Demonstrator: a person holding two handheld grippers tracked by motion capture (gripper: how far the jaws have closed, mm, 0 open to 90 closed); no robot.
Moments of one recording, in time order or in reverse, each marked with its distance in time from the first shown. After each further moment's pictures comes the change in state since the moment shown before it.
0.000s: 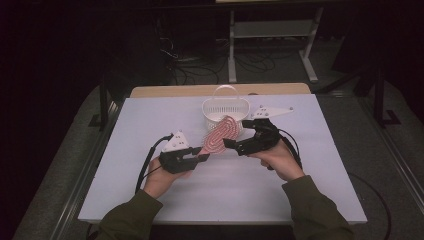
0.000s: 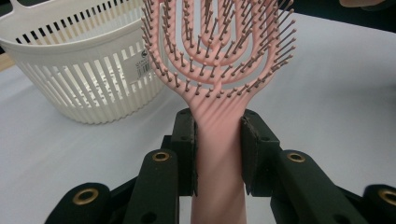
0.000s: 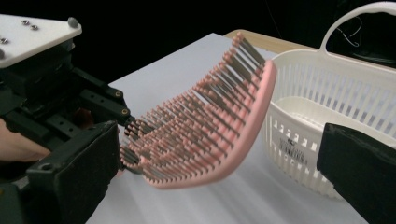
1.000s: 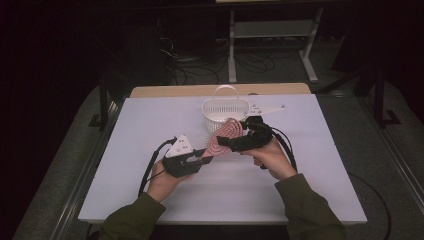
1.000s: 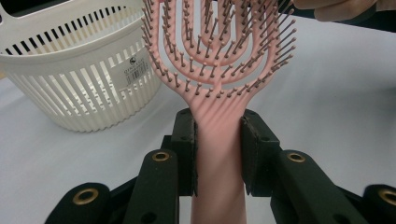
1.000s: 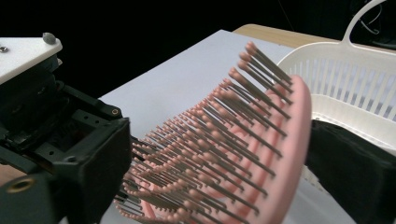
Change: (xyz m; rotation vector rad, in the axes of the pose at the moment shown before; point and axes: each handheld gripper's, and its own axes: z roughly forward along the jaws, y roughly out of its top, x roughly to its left) left arm -0.013 0.000 0.004 -0.018 0.011 0.033; right arm -0.002 0.001 0.019 0.011 0.045 0.058
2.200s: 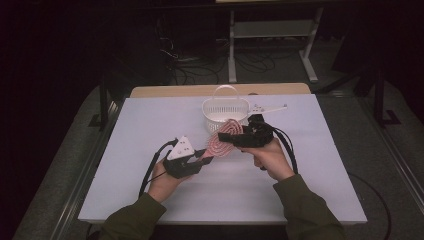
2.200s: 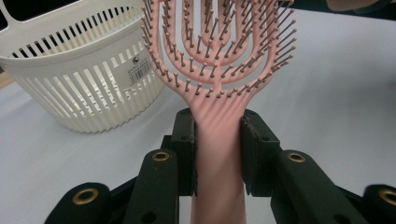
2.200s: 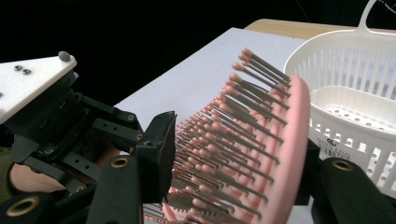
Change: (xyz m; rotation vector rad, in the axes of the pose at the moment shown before) left arm -0.003 -0.003 0.003 0.005 0.027 0.036; right arm -0.005 -0.001 -0.001 0.003 0.066 0.080
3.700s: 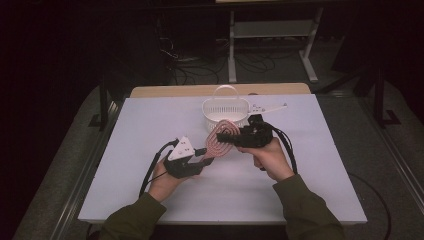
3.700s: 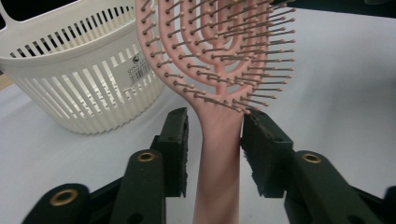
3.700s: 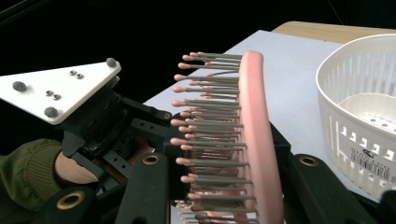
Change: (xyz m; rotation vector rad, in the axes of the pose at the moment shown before) left arm 0.002 -0.003 0.003 -0.009 -0.001 0.003; right arm 0.002 0.002 -0.001 -0.007 0.110 -0.015
